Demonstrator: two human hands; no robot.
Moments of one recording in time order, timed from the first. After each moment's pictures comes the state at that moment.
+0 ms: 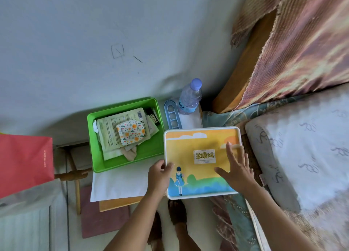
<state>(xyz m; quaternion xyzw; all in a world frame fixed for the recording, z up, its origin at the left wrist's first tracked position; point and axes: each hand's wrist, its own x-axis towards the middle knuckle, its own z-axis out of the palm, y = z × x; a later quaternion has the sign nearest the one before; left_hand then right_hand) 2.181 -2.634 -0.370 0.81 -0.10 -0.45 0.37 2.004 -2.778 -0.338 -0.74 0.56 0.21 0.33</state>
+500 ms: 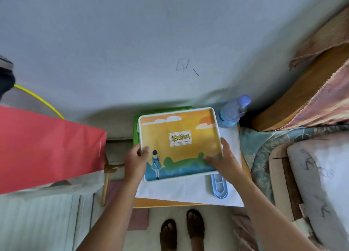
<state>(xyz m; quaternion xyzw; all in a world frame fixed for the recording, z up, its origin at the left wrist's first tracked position) 2.326 -2.565 -0.341 0.86 -0.04 -0.28 0.43 2.144 -2.750 -0.345 -0.64 0.52 0.04 0.57</state>
